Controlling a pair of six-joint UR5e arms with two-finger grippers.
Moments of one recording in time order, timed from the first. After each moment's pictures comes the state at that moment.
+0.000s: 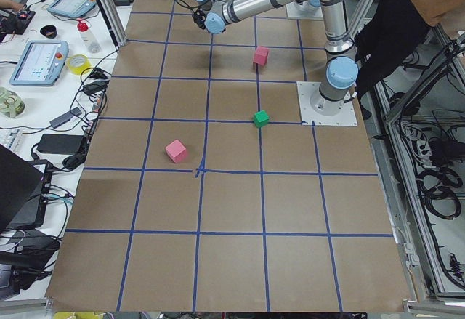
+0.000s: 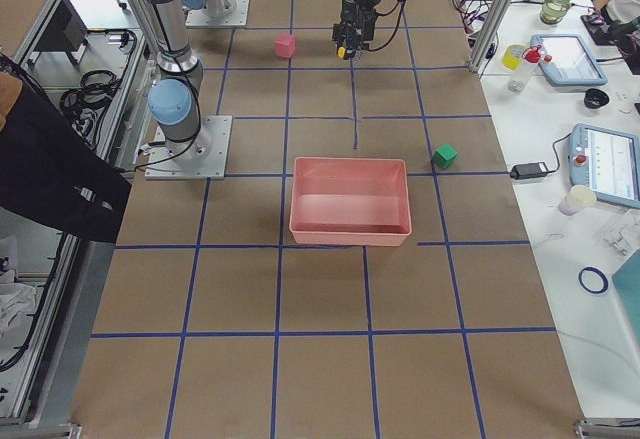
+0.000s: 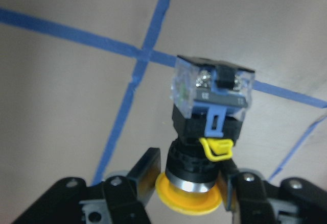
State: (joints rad) left arm -1.83 -2.05 -1.68 -1.08 1.02 -0.91; right arm 1.58 -1.45 1.47 -1.61 -1.60 -0.03
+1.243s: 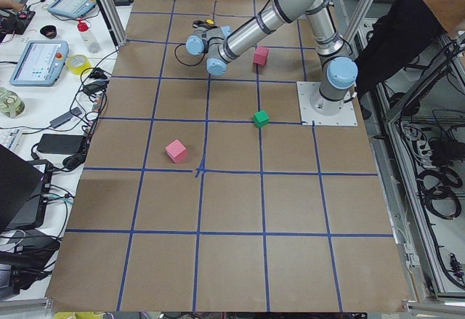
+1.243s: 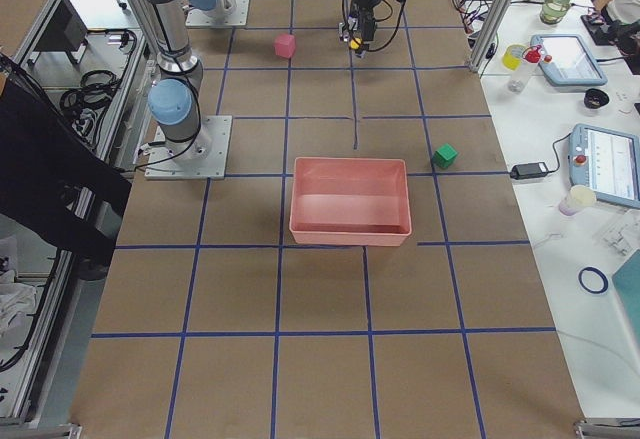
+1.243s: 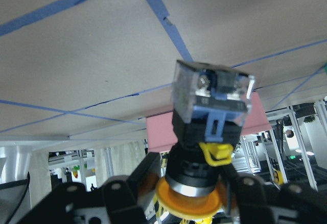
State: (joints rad) left arm -1.59 -2.17 -1.80 -1.09 0.36 -1.04; right arm 1.58 -1.45 1.47 -1.62 -1.60 -0.04
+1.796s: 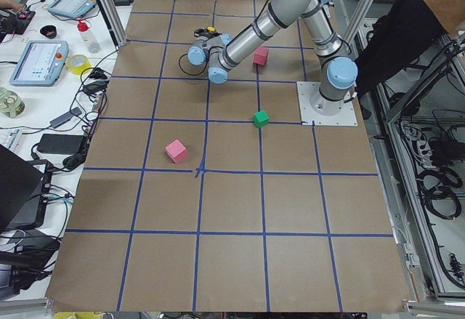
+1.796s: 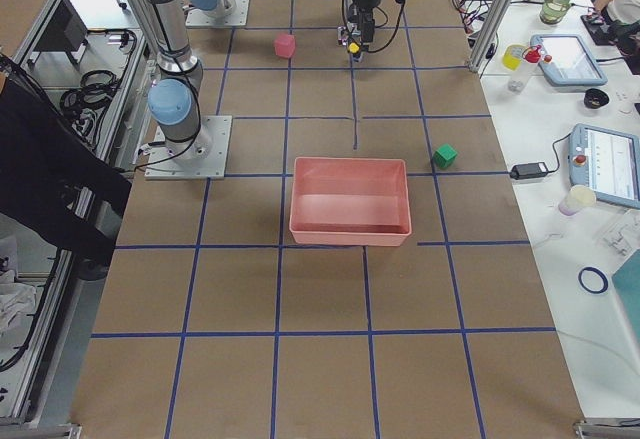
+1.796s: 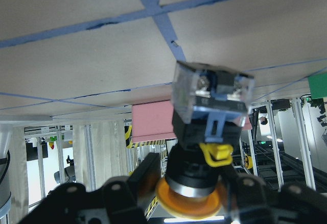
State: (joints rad) left arm -1.58 -2.21 -1.83 -1.11 0.36 -1.04; right arm 1.58 -1.45 1.48 -1.62 -1.60 -0.04
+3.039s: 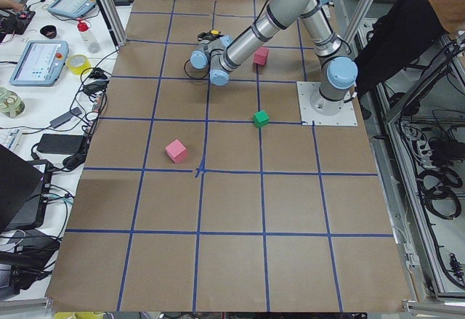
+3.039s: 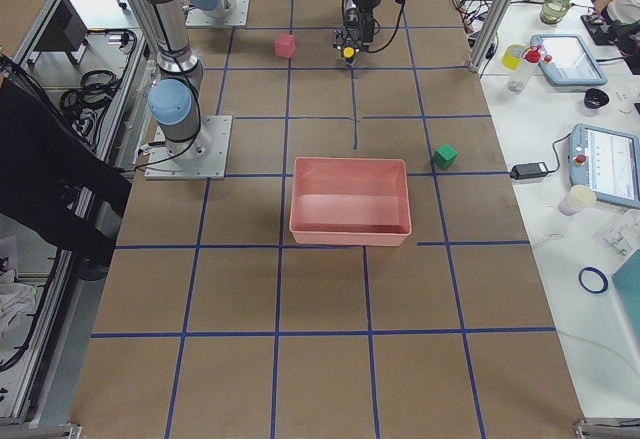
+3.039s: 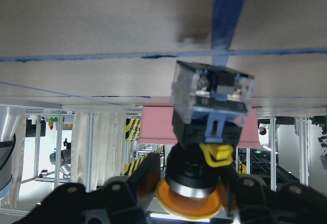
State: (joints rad) left arm -1.58 -2.21 -1.84 -1.18 0.36 -1.05; right arm 1.58 -1.45 1.48 -1.62 -1.60 -0.03
